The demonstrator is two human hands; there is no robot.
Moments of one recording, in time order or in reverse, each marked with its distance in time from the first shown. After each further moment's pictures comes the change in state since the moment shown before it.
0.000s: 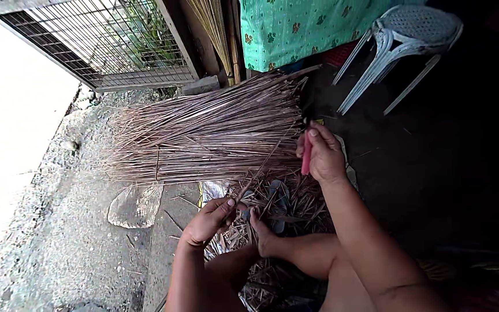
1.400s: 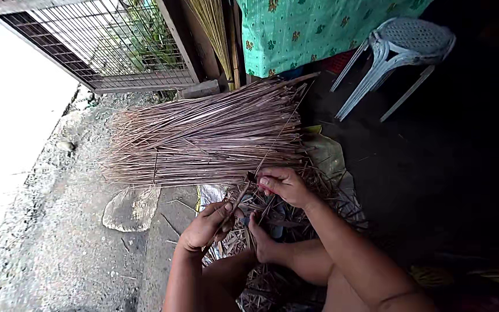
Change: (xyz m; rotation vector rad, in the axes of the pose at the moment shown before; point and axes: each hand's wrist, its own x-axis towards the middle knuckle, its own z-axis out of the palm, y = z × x) left_hand -0.001 0.003 0.000 -0.087 -0.062 0.019; right_hand -0.031 0.023 0.045 -0.092 -0.523 0.087
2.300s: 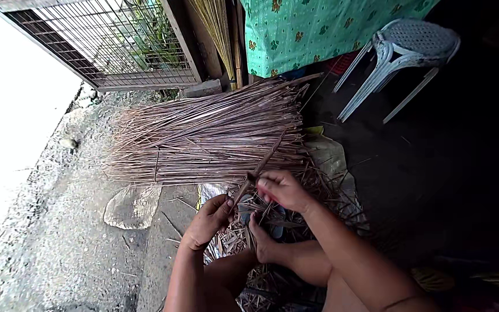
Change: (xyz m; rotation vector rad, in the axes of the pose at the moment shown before) left_hand 0.006 -0.001 0.007 0.192 0.242 0.041; right_hand -0.003 -0.009 0.010 0.016 0.006 0.263
